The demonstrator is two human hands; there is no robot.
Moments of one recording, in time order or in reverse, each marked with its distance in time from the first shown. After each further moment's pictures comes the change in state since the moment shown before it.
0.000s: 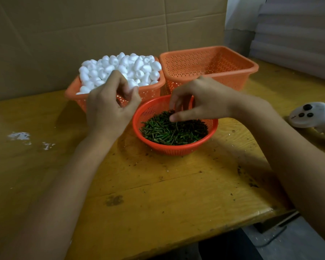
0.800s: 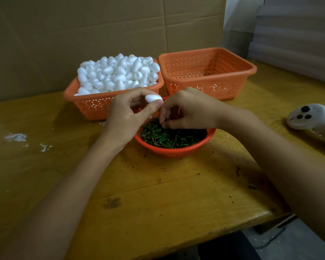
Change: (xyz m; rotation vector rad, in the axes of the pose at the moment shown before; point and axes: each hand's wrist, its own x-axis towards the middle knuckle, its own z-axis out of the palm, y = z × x) left_hand -0.008 0.011 0.021 -0.573 -0.357 -0.243; right_hand 0.008 -0.015 0.019 0.066 0.003 -0.040
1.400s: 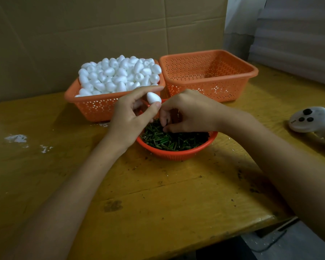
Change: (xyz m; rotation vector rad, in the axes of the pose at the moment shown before) left_hand -0.002 0.006 0.004 0.002 0.003 0.000; right_hand 0.004 0.001 0.003 -0.038 0.001 -0.020
